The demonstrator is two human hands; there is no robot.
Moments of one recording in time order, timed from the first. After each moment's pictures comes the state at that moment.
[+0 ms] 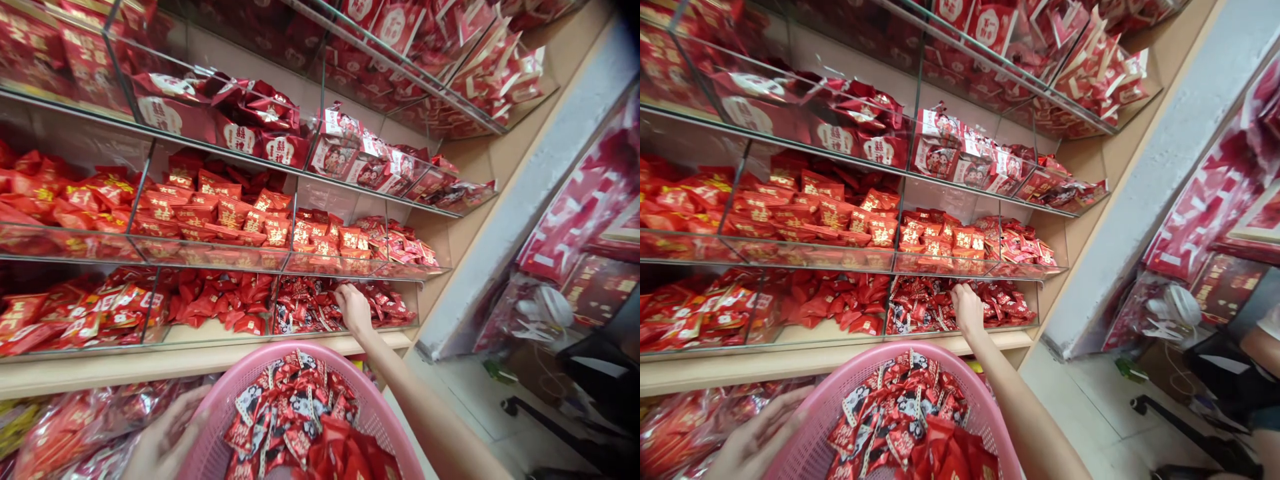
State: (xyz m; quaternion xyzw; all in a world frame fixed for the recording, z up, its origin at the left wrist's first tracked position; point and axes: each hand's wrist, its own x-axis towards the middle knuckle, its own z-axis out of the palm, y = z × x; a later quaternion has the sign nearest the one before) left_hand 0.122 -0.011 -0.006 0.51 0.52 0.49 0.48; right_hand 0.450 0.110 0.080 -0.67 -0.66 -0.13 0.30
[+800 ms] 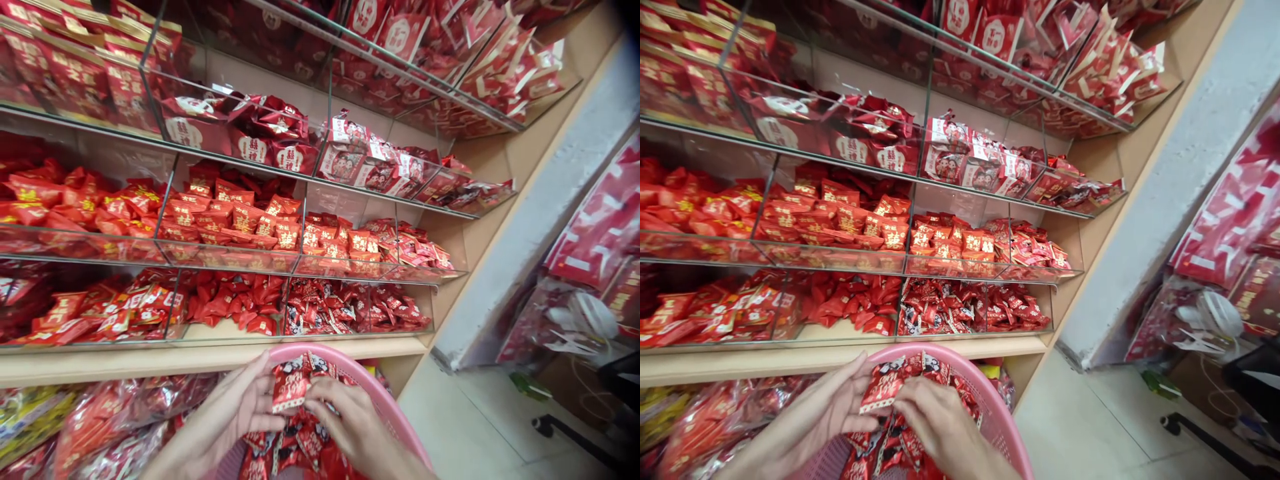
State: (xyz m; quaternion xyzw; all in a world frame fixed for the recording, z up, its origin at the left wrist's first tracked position) left_hand 0.177 -0.013 0.066 0.37 0.35 0.42 0.75; right_hand 0.382 -0.042 0.066 -0.35 -0.84 0.17 0.38
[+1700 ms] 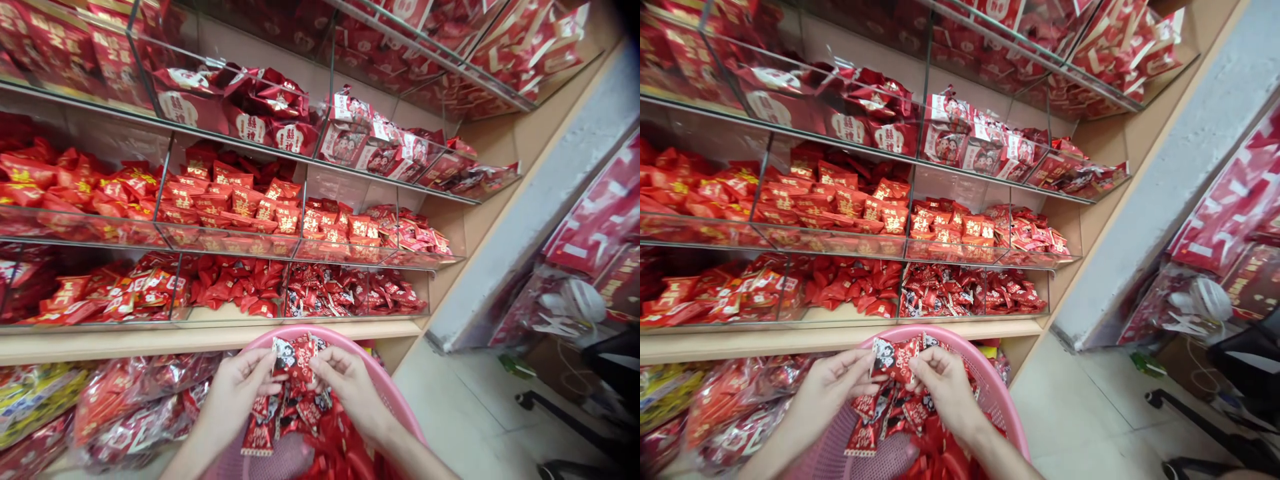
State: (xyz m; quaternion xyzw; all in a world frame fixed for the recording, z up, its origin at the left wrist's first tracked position) left_hand 0.186 -0.021 0.051 0.50 0.42 0.47 0.59; right_hand 0.367 -0.036 0.058 -0.47 -0.54 0.50 0.49
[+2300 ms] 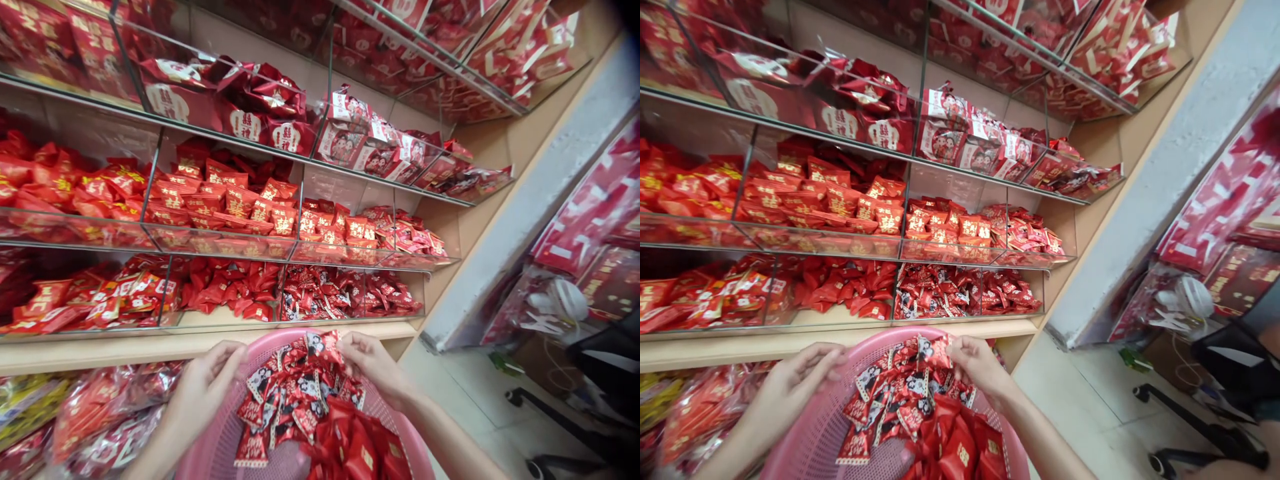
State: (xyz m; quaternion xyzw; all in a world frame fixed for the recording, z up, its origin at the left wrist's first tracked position) left_hand 0.149 0.000 0.044 0.63 0.48 0.46 0.39; right_hand 0.427 -0.004 0.056 -0.55 -0.54 0.48 0.42
